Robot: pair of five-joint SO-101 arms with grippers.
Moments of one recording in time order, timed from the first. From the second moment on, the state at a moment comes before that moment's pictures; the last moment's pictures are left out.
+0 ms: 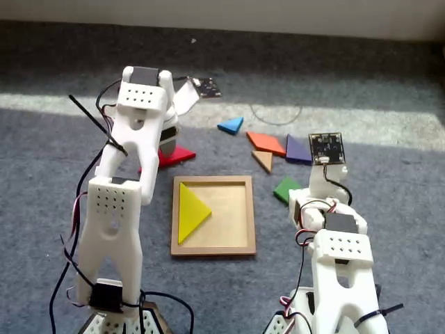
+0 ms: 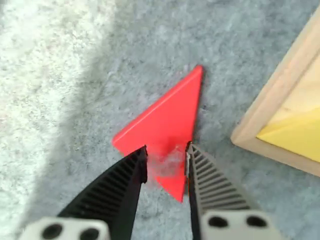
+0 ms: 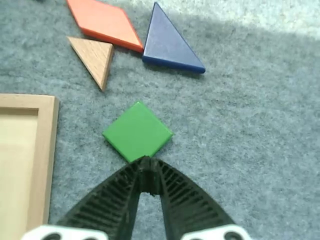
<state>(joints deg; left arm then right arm) 2.0 52.4 -53.4 100.5 -50.9 -1.1 -44.9 67.6 39.1 11.5</state>
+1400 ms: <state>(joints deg) -3.6 56.3 -45.8 82.5 -50.2 -1.1 -44.9 67.6 39.1 11.5</state>
